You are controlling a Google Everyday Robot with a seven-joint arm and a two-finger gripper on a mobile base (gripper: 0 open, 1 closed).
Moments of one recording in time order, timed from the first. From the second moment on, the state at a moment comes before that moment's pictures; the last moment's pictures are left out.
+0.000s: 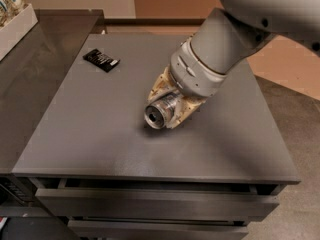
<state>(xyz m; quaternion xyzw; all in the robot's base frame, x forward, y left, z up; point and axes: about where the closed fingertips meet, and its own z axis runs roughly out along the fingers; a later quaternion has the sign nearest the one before) 0.455 -0.012 0.910 -0.90 0.34 0.04 0.25</state>
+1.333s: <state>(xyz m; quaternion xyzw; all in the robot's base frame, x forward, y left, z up) 0.490 0.012 0.961 -0.77 0.53 0.04 0.35</state>
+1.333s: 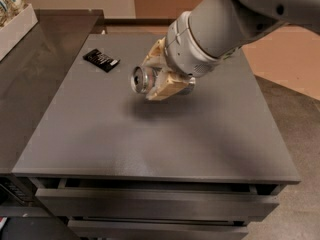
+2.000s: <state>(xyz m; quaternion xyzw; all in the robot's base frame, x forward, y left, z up) 0.491 0.010 0.961 -0.74 0.55 0.05 0.38</state>
